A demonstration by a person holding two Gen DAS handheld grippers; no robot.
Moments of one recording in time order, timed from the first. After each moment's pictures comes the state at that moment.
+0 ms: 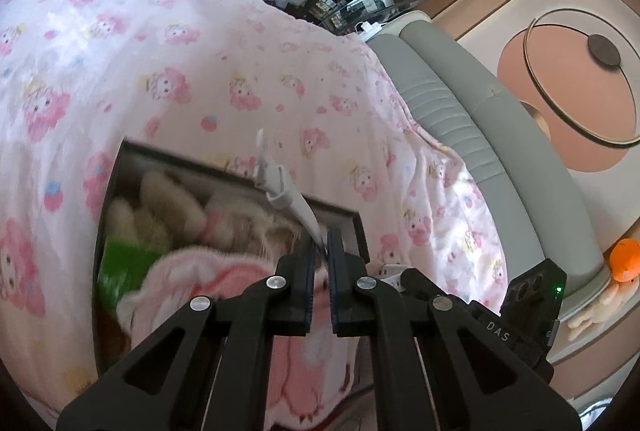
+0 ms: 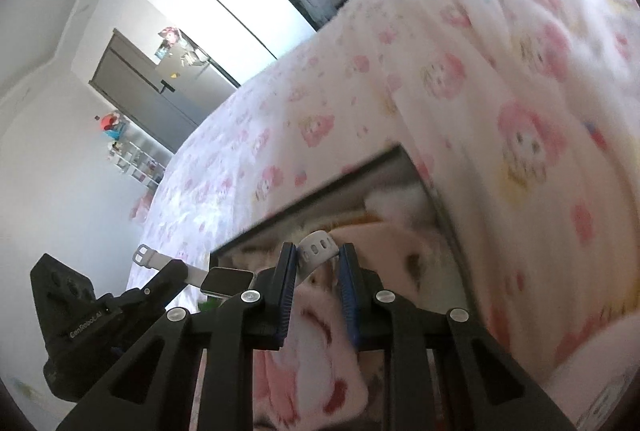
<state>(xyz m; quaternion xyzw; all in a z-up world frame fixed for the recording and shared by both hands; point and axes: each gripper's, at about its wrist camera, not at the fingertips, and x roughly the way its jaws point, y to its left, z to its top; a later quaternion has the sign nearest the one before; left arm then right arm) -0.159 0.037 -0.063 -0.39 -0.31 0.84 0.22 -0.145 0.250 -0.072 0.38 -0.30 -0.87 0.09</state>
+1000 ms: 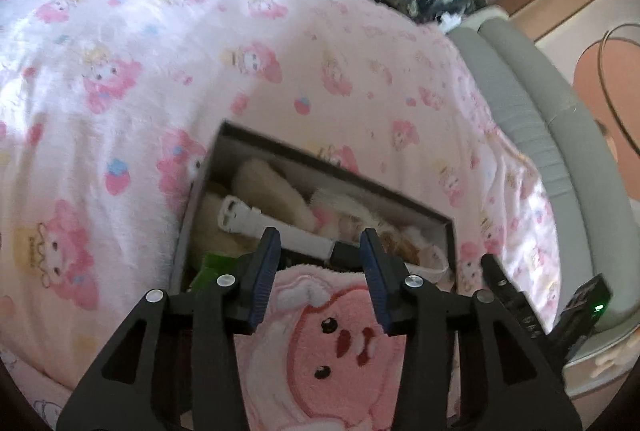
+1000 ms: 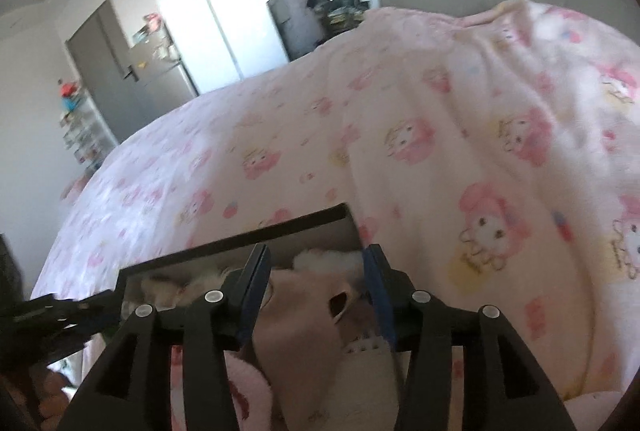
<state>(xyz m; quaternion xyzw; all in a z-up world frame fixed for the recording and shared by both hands) -0.173 0.001 -0.099 -0.45 -0.30 0.83 0.10 -0.169 0.244 -0.082 0.34 -0.16 -0.93 -0.01</state>
